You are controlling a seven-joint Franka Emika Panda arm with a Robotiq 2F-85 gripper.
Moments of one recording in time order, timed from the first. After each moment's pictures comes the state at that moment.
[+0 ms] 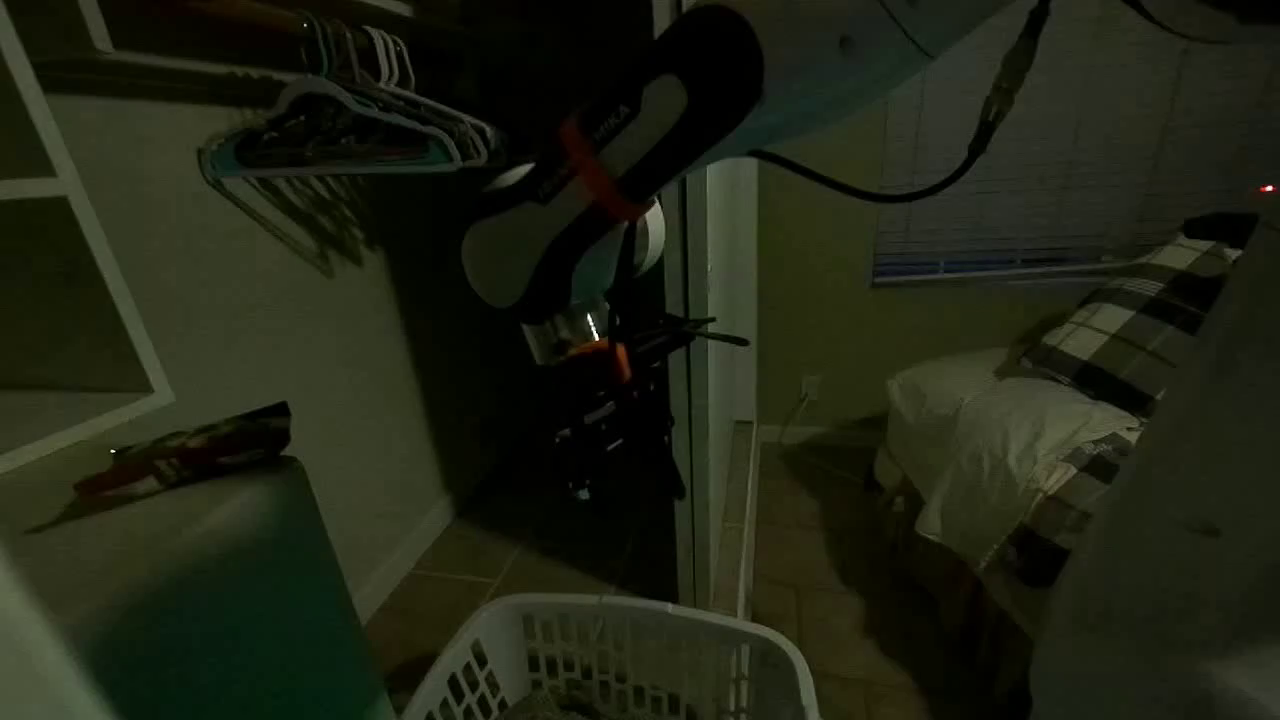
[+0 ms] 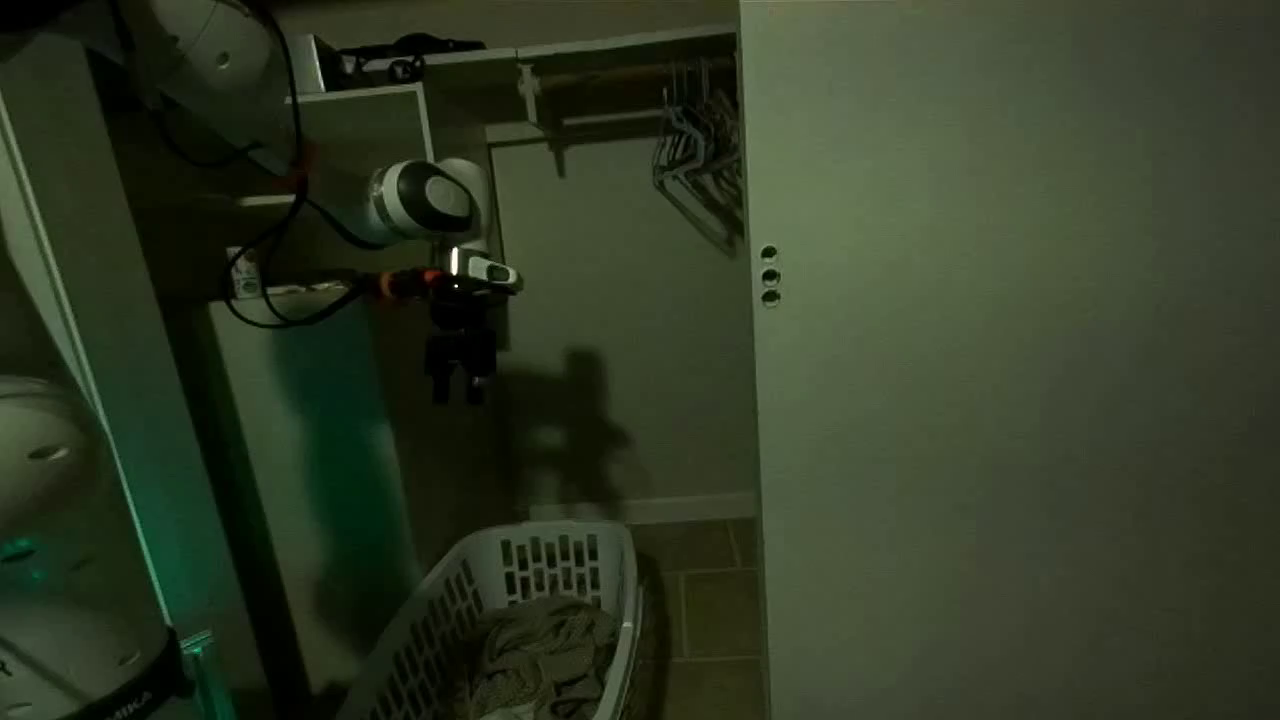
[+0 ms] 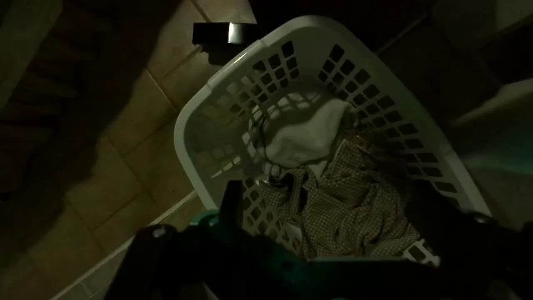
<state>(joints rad) 0.07 -0.13 0.22 -2.26 -0.05 1.84 0.25</state>
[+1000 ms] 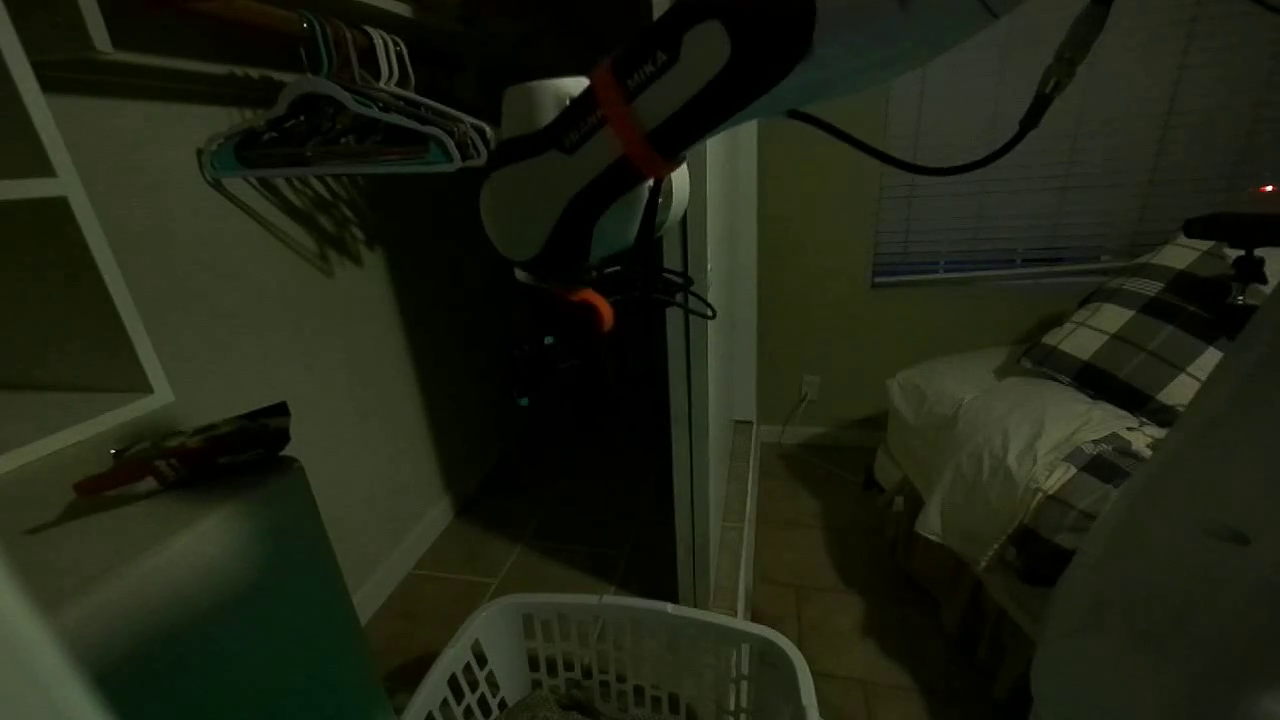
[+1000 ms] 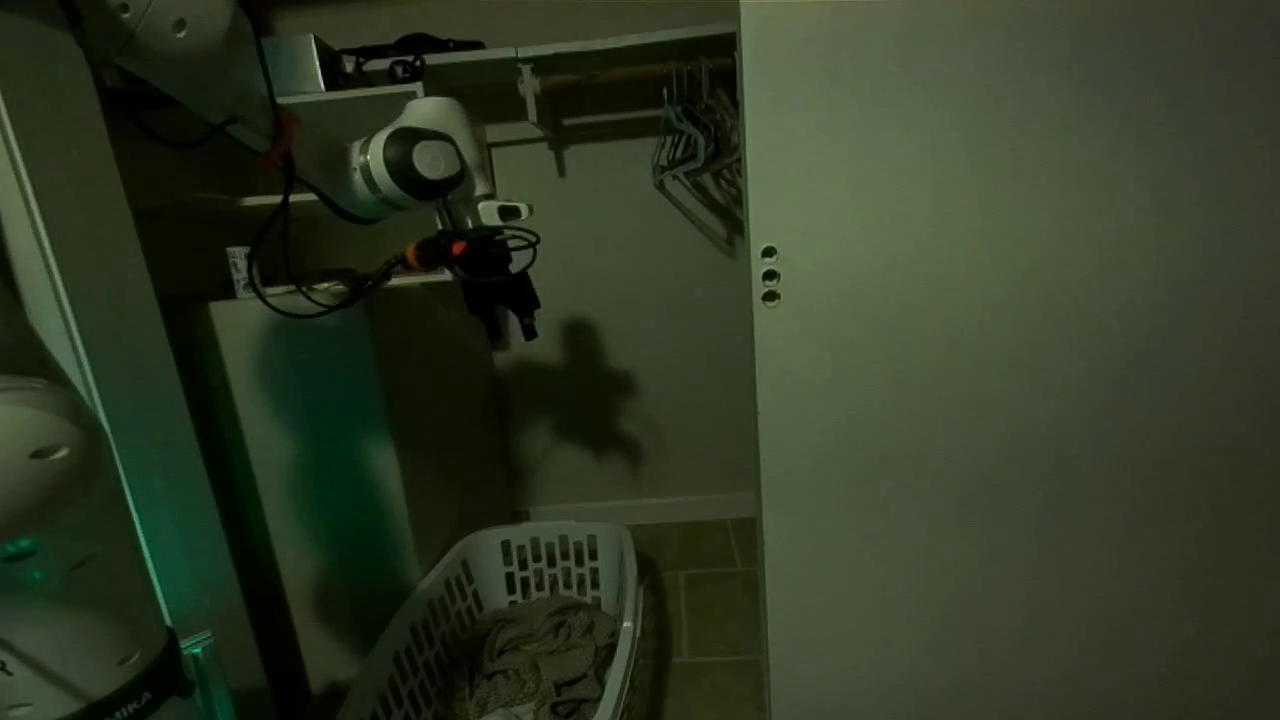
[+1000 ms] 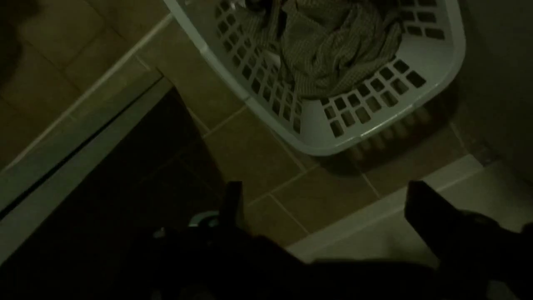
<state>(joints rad) 0.08 -0.22 0.18 -2.26 -0.06 2.26 0.21</state>
